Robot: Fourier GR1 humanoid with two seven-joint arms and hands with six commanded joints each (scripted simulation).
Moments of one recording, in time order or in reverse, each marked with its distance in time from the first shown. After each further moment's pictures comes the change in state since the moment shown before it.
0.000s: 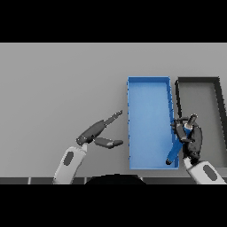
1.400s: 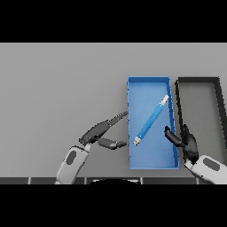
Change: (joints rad) left arm 0.015 -0.002 -0.007 -0.013 -0.007 0.007 -0.005; right arm -0.421 -0.404 0.588 0.158 -0.413 -0.002 0.032
